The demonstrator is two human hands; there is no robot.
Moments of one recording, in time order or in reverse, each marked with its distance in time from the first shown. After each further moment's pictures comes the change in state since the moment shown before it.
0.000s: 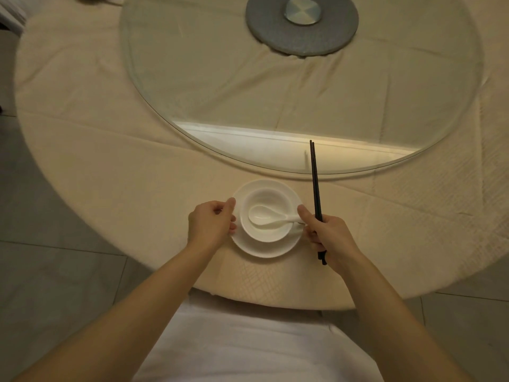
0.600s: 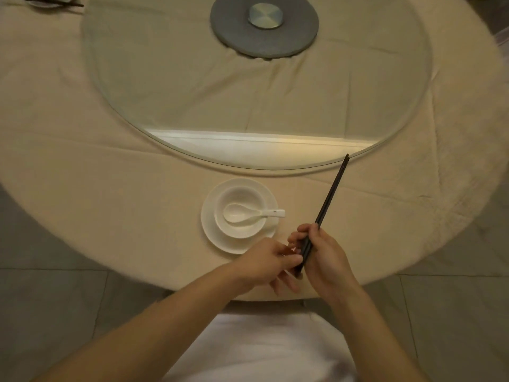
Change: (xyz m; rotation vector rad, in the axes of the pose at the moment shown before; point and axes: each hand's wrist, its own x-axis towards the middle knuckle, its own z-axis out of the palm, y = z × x) left_hand -0.087 0.023 0.078 -0.009 -0.975 -0.041; right_hand -0.060 0.028 -0.017 0.497 -0.019 -0.059
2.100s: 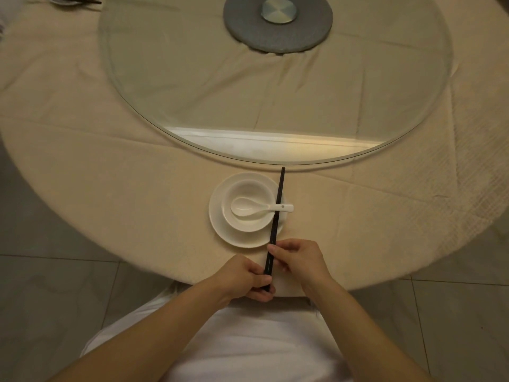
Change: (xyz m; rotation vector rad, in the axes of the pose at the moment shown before) left_hand -0.017 -0.064 -0.021 -0.188 0.157 -0.241; right_hand 0.015 0.045 0.009 -0.588 0.043 0.059
